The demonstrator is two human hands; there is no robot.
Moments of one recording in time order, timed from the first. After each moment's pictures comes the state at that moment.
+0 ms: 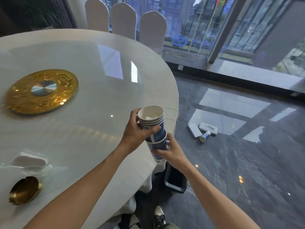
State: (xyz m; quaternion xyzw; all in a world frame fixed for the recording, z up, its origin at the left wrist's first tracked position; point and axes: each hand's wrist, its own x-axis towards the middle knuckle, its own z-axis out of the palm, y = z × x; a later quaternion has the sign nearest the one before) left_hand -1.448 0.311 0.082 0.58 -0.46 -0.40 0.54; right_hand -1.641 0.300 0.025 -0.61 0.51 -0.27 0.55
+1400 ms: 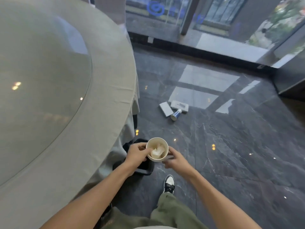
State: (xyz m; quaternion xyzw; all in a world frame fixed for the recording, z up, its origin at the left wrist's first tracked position) left_hand -1.676 0.298 -0.055 0.64 -0.33 -0.62 0.30; right_hand -1.879 0.296 -0.038 -0.48 0.62 -0.14 0.60
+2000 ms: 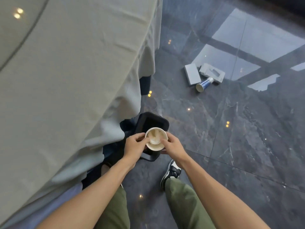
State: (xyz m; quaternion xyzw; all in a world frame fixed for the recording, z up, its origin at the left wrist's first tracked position) left_hand -1.699 0.259 -0.334 0.74 -0.15 -0.56 0.33; right_hand -1.855 0.201 -0.295 -0.41 0.66 -0.05 0.63
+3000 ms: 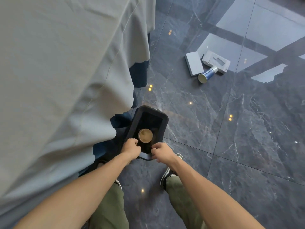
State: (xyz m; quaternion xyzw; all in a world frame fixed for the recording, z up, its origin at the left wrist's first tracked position) left_hand -1.706 0.269 -0.448 0.79 -0.26 -0.56 0.01; right_hand -1.859 0.221 -0.393 -0.43 0.65 0.17 0.61
